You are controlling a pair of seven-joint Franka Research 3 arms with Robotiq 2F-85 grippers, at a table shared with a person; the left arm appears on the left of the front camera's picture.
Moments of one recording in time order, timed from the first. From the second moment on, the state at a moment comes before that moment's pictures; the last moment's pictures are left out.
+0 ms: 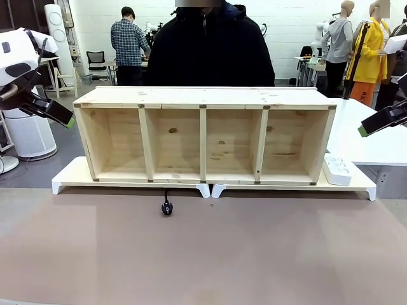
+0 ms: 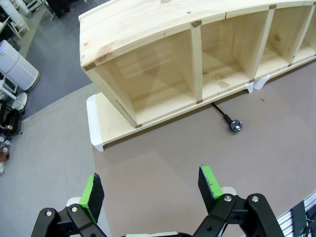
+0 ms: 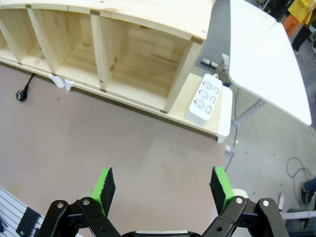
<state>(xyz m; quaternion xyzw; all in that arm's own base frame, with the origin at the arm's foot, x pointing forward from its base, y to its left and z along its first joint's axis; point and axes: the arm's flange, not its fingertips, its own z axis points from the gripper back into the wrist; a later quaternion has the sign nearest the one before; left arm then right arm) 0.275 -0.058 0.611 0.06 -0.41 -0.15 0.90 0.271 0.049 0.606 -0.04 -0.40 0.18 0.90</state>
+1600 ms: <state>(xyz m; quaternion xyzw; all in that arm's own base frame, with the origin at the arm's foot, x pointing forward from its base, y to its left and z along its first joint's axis) 0.275 -0.058 0.611 0.06 -0.41 -0.15 0.90 0.271 0.049 0.606 -0.04 -0.40 0.18 0.90</state>
